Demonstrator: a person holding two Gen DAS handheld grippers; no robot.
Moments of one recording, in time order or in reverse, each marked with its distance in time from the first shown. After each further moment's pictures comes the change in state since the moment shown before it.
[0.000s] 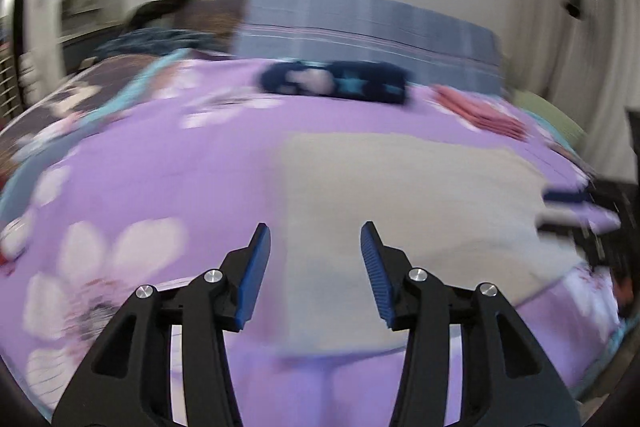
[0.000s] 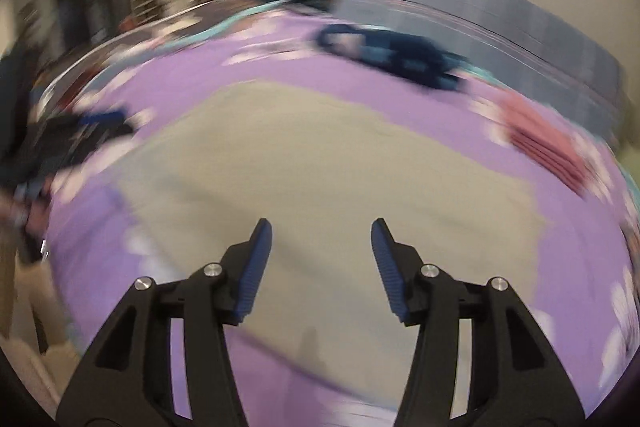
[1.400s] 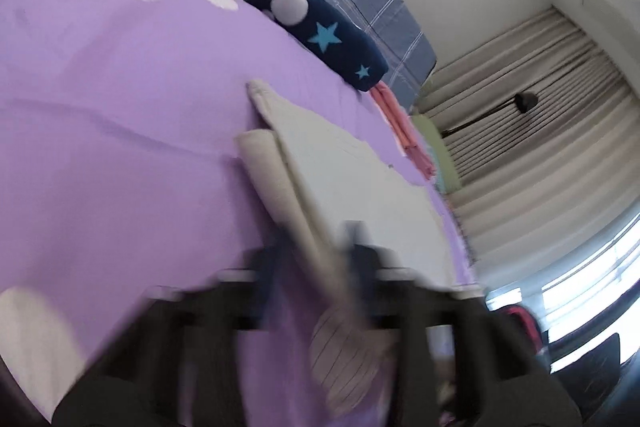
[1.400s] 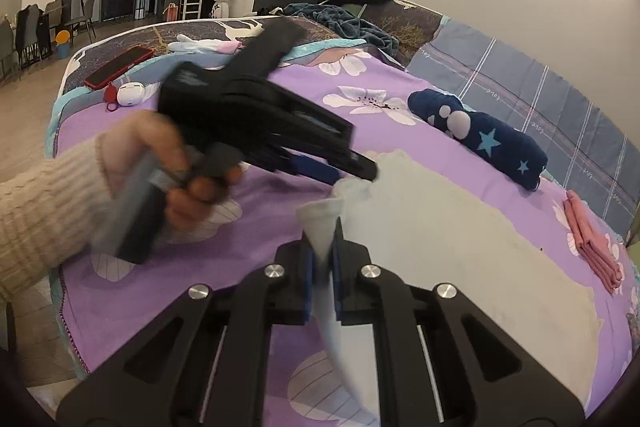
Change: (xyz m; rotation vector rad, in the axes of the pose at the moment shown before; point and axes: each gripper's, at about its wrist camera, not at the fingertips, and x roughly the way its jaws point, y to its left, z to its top) left arm 0.168 0.078 0.038 -0.427 0.335 -0.700; right arm 0.063 0.134 0.074 -0.107 -0.124 -0.042
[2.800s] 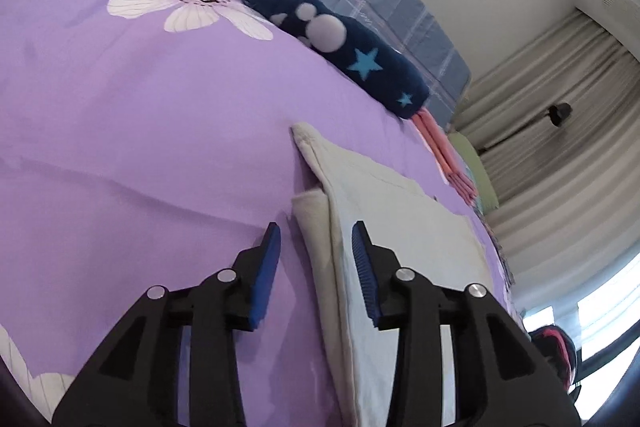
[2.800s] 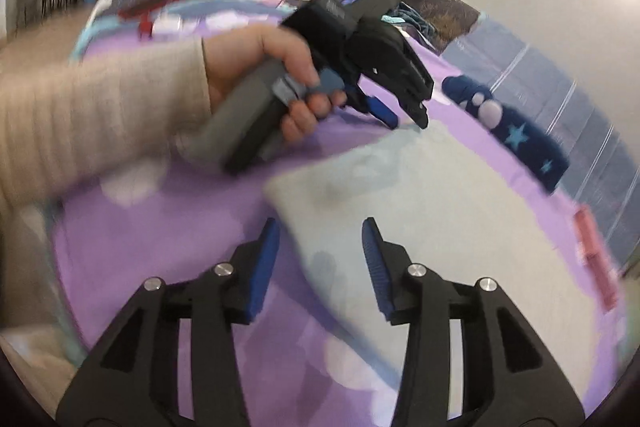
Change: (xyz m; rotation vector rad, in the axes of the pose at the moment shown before) left arm 0.006 0.008 0.016 0.038 -0.063 0.135; right arm 0.011 0.040 -0.040 -0.214 0.099 -0.003
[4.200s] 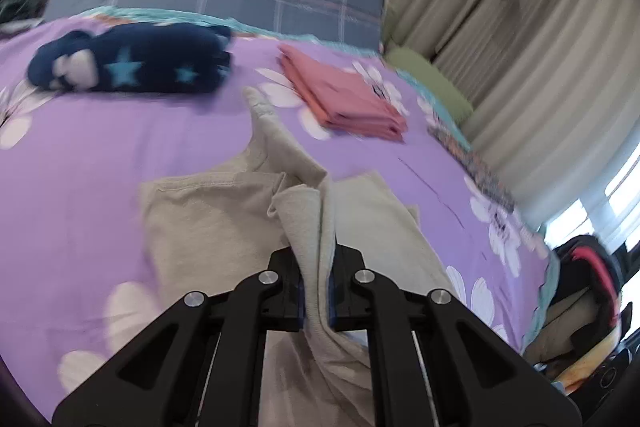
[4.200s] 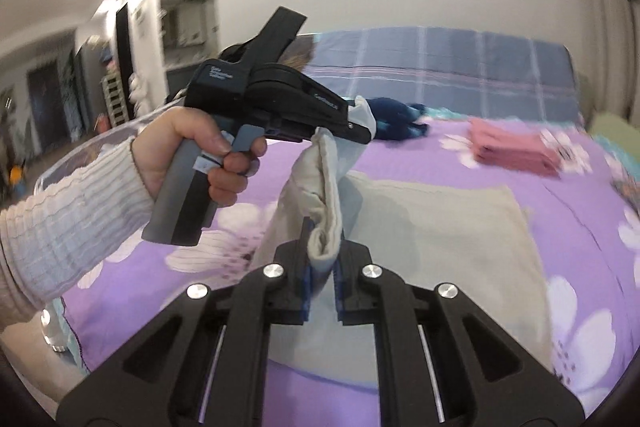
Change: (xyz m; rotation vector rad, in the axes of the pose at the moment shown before) left arm 0.138 -0.281 -0.024 0.443 0.158 0.039; right arm -0.132 -0.176 -0.125 0.675 -0.277 -0.147
